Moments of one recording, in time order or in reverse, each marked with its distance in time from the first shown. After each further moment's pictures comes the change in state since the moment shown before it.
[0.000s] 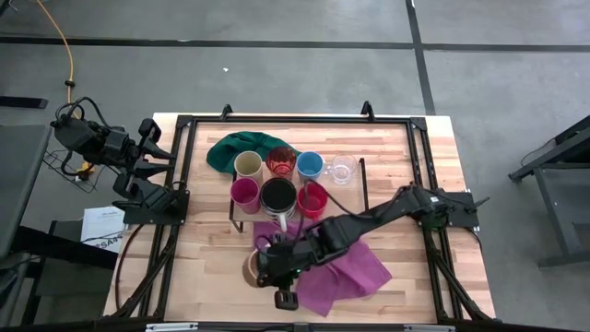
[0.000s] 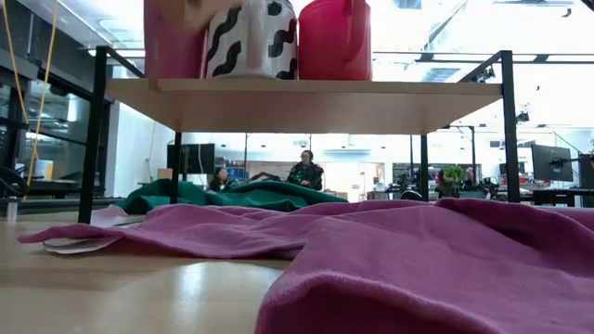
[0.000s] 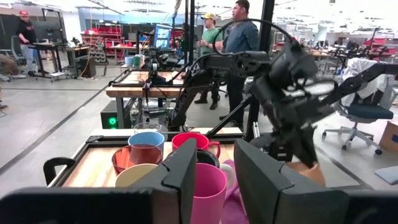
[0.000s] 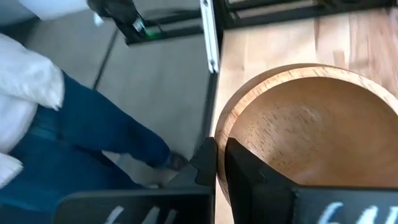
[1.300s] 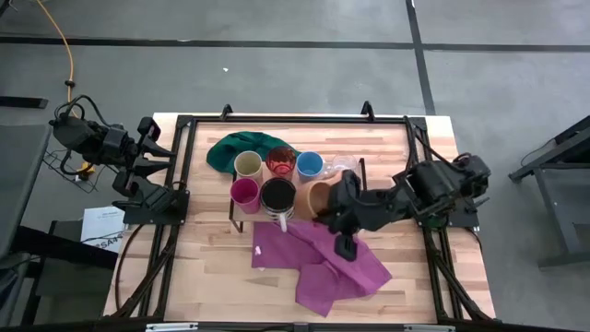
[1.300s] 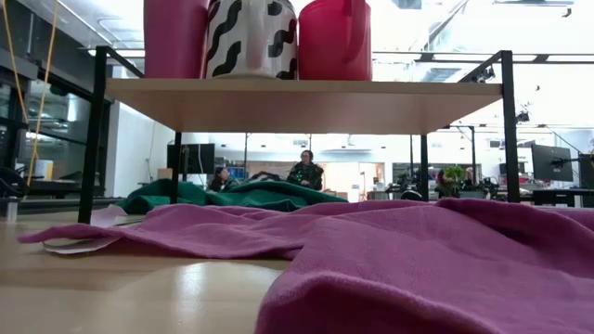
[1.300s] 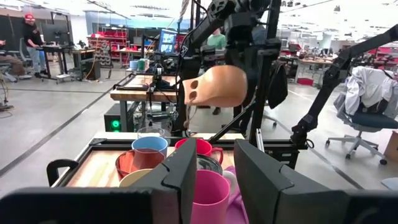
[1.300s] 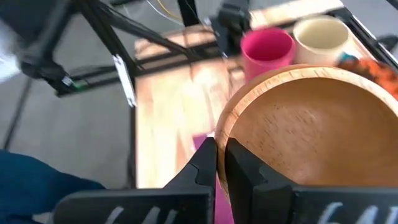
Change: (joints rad) left arm 0.000 0.000 0.000 0.027 -0.022 -0.003; right arm 0.035 -0.439 0.000 -0.417 0.437 0.093
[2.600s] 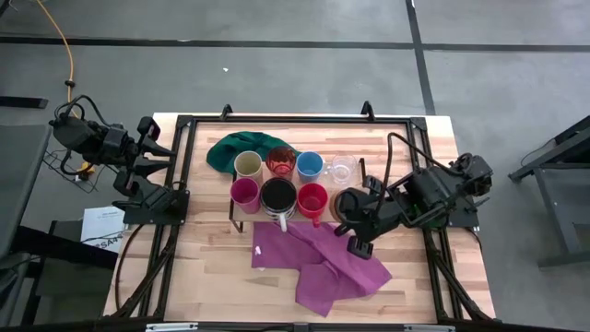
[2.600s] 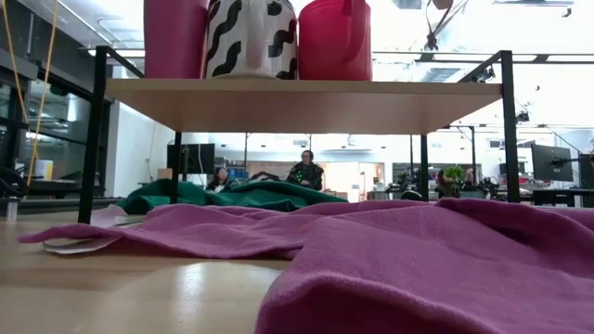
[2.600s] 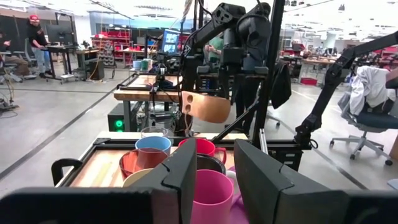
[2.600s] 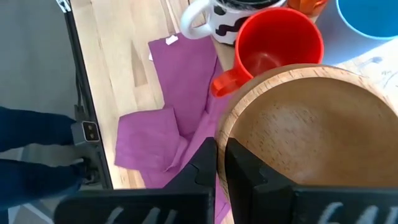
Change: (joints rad) left arm 0.000 0.000 0.000 -0.001 -0.016 0.003; right arm 0.013 -0.042 -0.139 -0.338 -0.078 0.209
